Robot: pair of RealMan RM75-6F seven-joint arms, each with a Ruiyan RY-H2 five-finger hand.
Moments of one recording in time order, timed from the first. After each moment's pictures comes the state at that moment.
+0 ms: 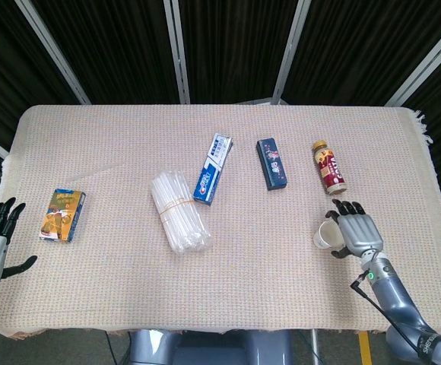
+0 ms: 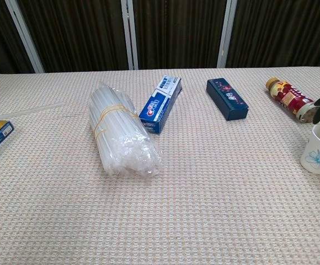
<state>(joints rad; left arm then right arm) -0.12 -1.13 -0.05 -1.62 1.47 1.46 0.15 0.58 -1.16 0.10 -1.75 -0.83 0.94 -0.50</state>
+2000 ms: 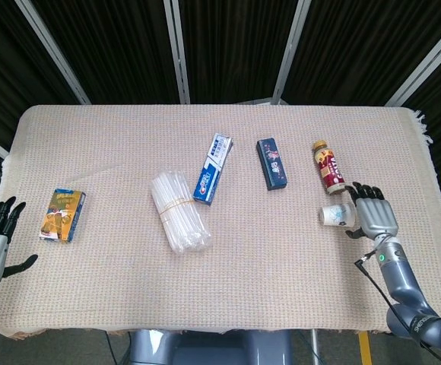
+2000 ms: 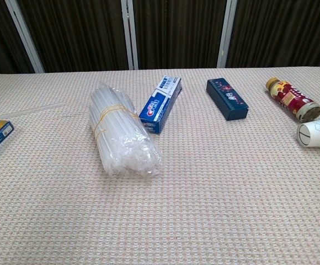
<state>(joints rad) -0.13 -1.14 -0.06 -1.62 1.46 1.46 0.17 0.61 -1.24 0.08 -1.49 -0.84 0.95 -0.35</state>
